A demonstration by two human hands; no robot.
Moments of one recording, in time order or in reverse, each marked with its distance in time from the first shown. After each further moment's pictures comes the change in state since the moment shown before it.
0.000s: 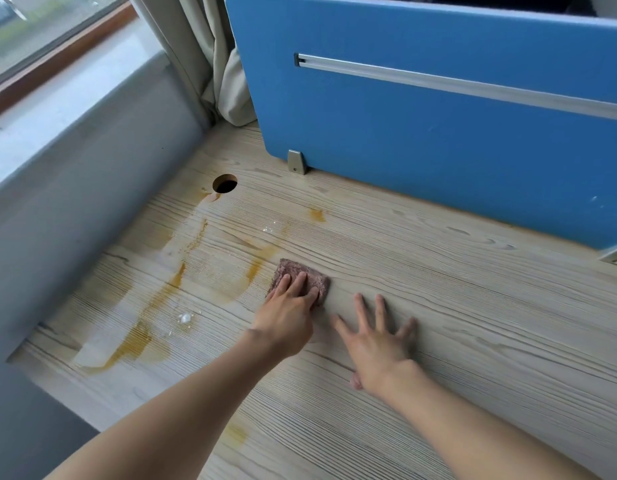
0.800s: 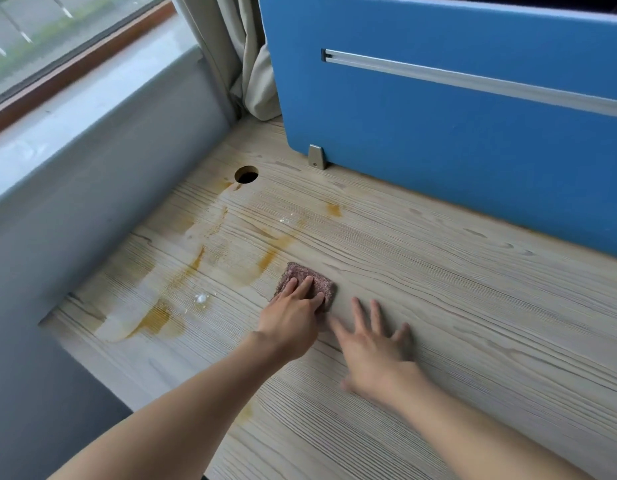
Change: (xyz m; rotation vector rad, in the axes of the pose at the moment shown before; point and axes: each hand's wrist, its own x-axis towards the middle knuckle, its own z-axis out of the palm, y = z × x) left_hand -0.025 0.002 0.015 -0.017 0.058 -0.062; right_hand -0.011 -0.015 0.003 0.071 0.003 -0.078
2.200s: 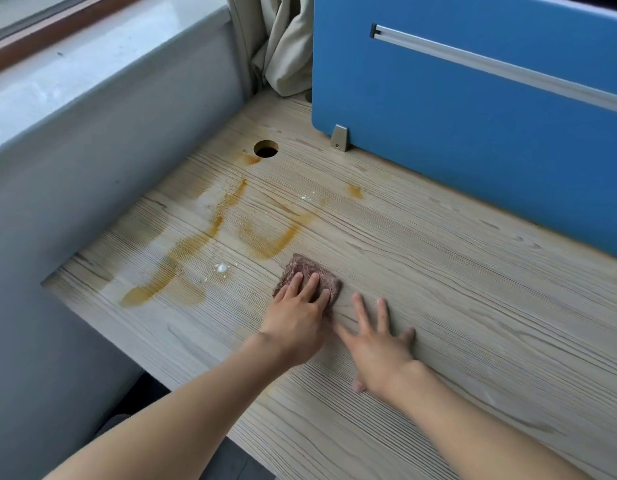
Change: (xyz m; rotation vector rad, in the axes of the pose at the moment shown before) left_hand -0.044 -0.033 0.023 0.044 -0.001 0.104; right_hand -0.013 -0.041 0.024 -0.166 -0.059 0.023
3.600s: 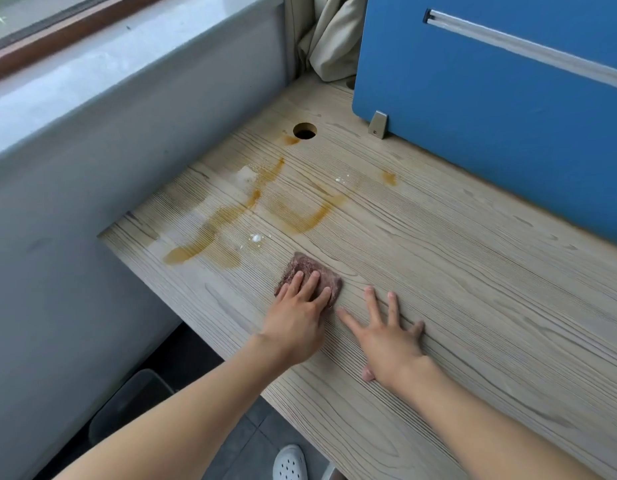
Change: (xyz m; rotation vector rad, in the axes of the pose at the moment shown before) left_hand -0.060 -0.014 0.032 -0.161 0.076 -0.118; right_hand -0.011 -0.023 0.019 -0.063 0.027 -0.052
